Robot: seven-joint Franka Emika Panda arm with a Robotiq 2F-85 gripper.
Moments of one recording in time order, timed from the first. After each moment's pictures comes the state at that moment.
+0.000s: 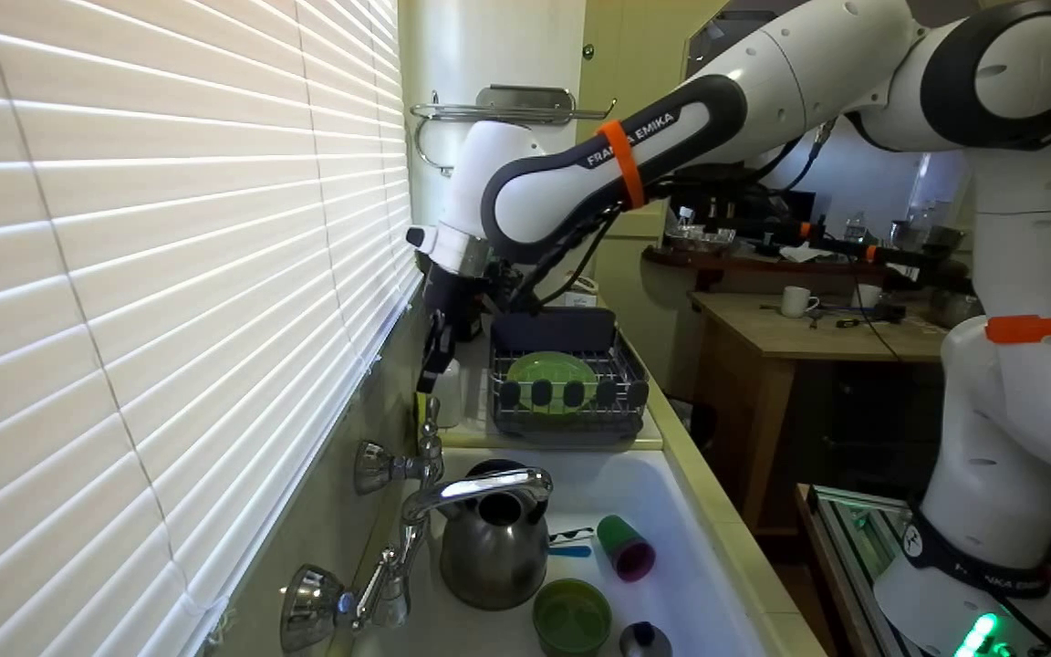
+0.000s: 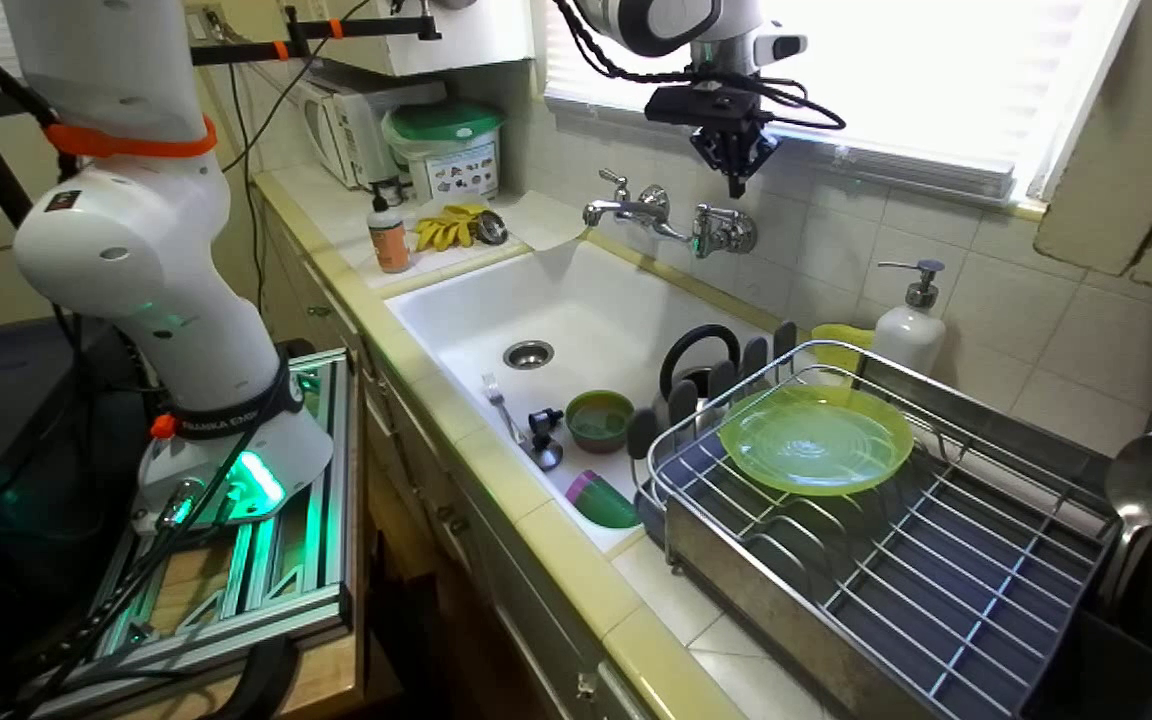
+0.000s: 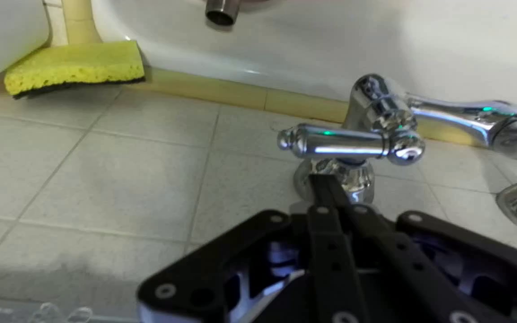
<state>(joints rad) -0.06 0.26 0.10 -1.87 0.11 2.43 -0.52</state>
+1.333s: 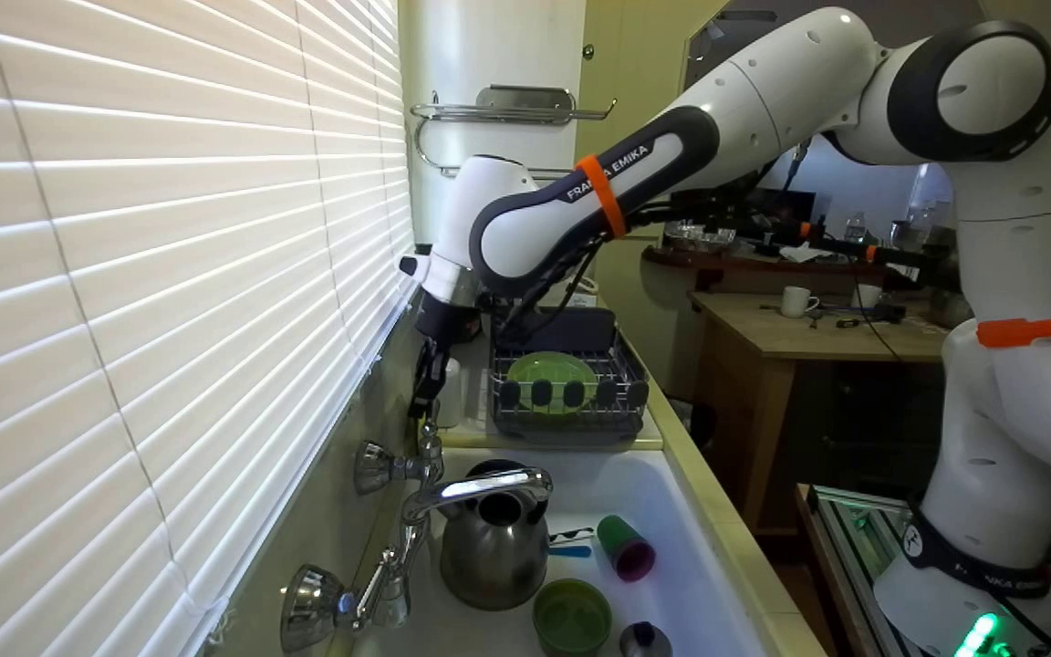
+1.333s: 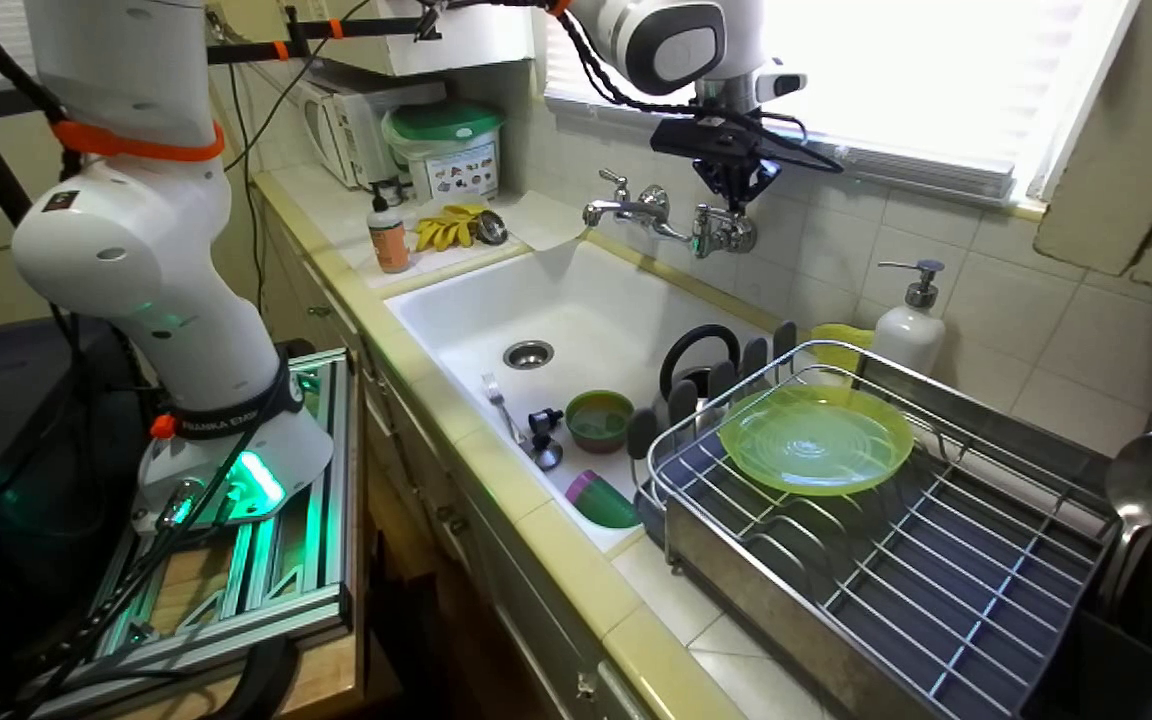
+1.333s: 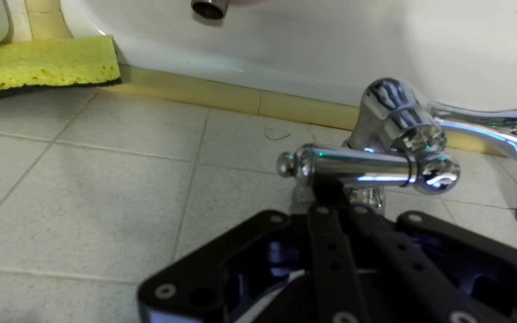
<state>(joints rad) -0.07 0.33 0.13 -1.86 0.13 2.49 -0.55</state>
